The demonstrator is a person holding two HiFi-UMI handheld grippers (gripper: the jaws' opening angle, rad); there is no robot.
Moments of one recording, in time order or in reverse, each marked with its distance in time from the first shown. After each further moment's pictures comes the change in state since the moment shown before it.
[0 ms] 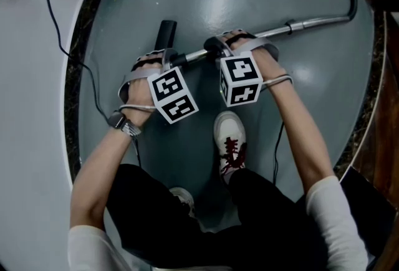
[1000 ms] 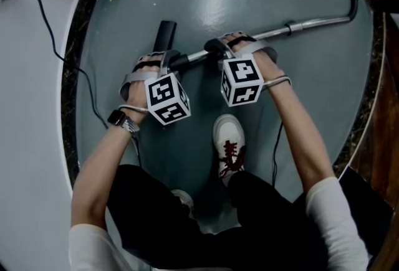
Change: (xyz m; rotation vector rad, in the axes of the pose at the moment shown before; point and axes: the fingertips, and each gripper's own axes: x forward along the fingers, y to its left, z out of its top) left arm 0.024 0.002 0.008 0.042 -0.153 0.021; right arm 0.020 -0.001 -0.012 0.032 -0.025 -0.009
